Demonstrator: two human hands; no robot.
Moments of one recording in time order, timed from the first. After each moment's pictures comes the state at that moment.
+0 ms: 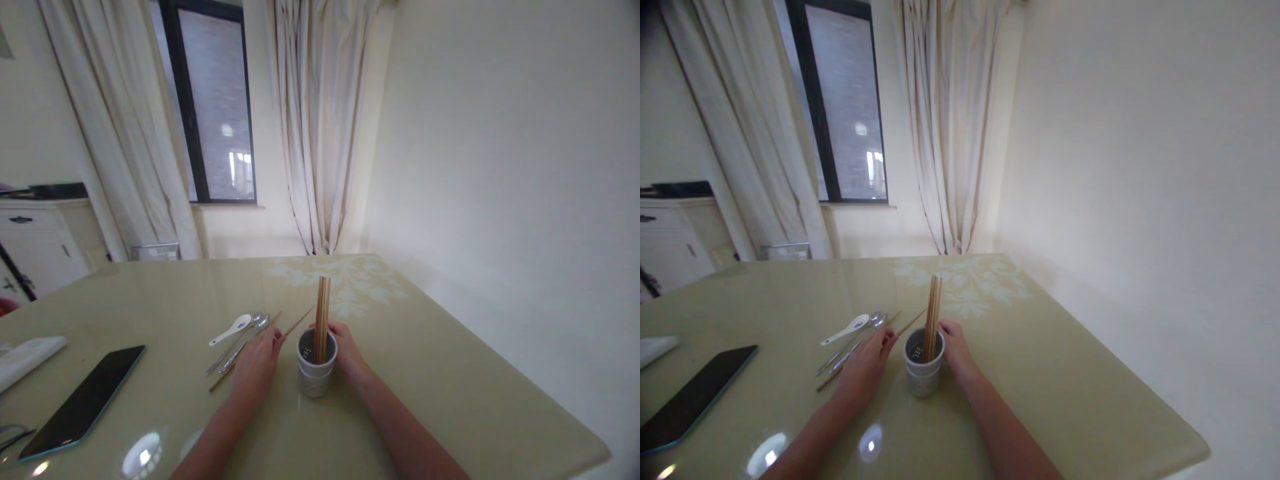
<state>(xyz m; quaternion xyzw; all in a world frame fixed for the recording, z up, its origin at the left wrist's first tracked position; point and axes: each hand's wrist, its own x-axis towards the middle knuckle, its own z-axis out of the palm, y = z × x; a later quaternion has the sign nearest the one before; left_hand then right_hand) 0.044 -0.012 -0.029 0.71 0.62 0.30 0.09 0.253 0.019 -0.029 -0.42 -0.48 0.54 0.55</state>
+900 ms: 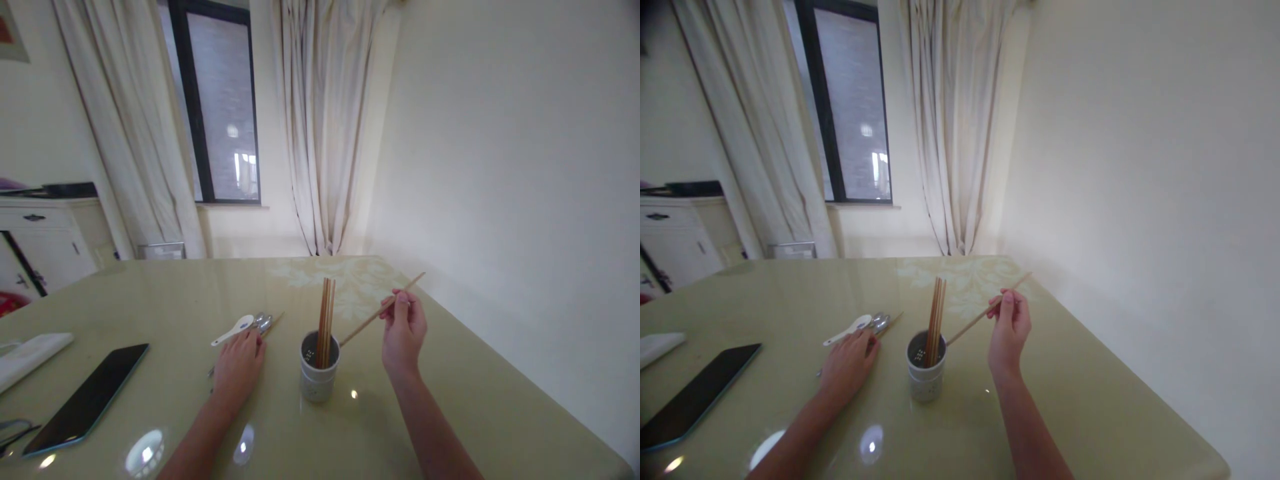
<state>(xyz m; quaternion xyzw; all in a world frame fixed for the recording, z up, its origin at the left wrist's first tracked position) 0.011 -0.007 -0.025 0.69 0.71 0.14 -0.06 0.318 0.003 0.048 -0.34 -0.36 0.21 0.84</state>
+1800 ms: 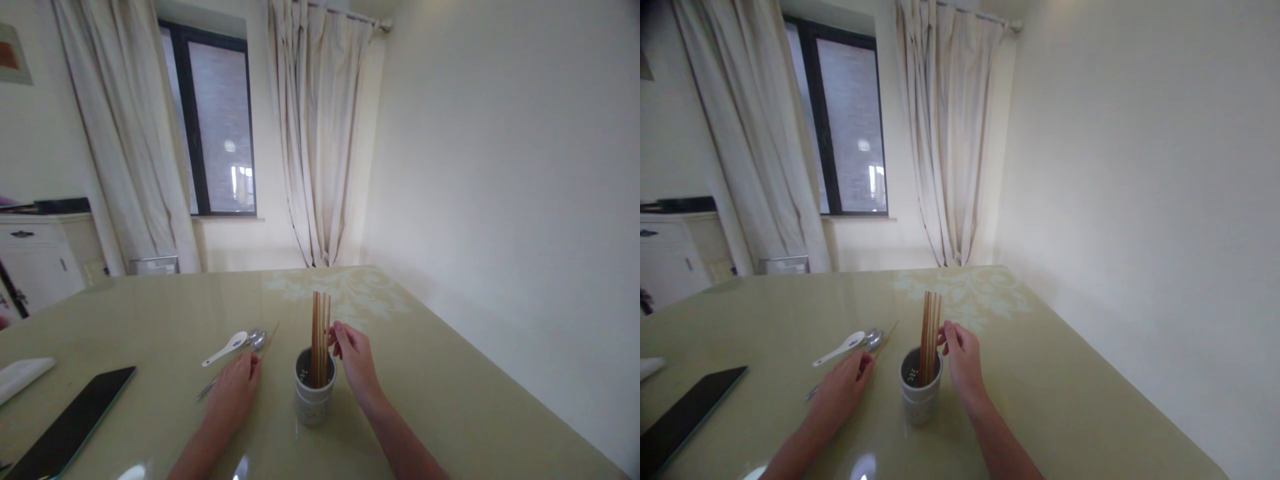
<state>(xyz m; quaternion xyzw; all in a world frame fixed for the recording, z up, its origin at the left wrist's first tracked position) 0.008 0.002 -0.045 0.67 0.68 0.27 0.09 0.272 0.008 0.006 -0.46 -0.54 0.35 0.62</state>
